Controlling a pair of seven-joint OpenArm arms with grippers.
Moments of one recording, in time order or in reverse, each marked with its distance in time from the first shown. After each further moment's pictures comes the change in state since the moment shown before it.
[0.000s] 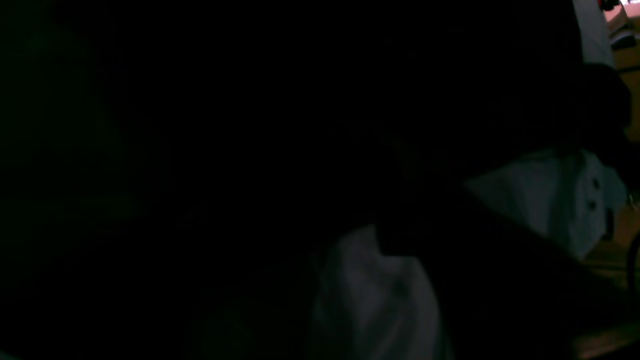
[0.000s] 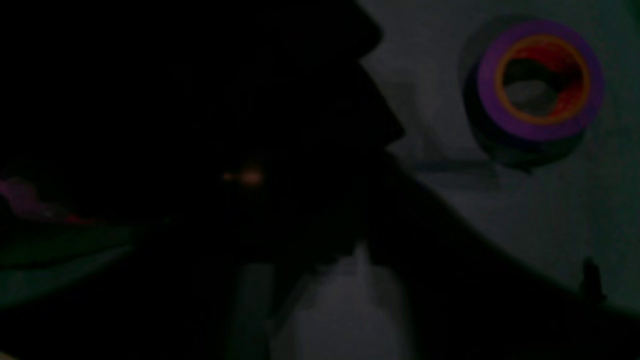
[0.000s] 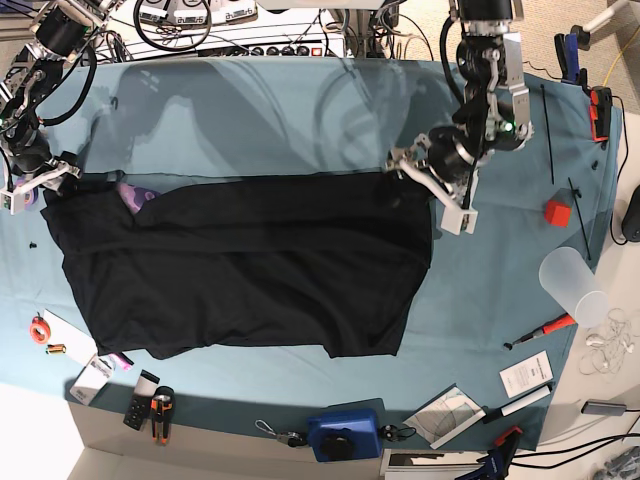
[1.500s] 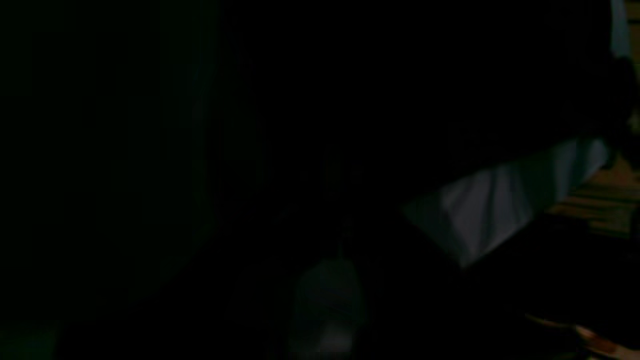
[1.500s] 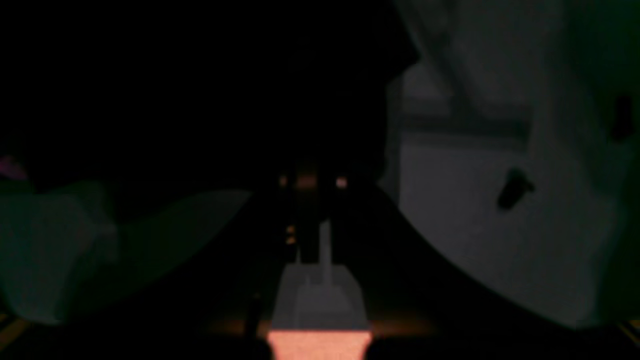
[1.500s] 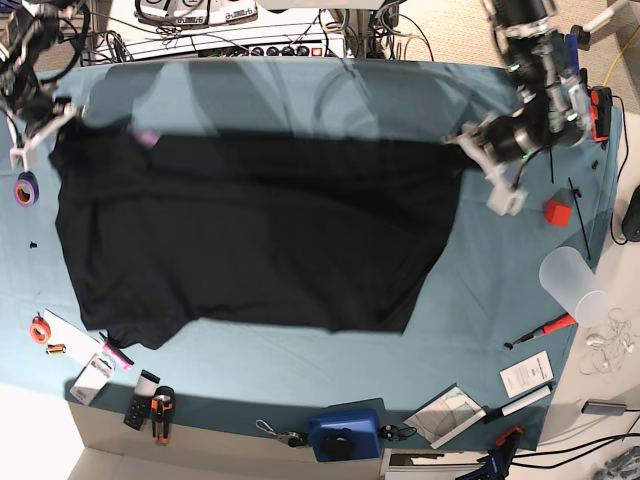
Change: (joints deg) left arm 2.7 -5.5 -19.6 -0.2 -14.3 -12.6 24.9; right arm -17.2 0.6 1.8 11.1 7.8 5.3 -10.5
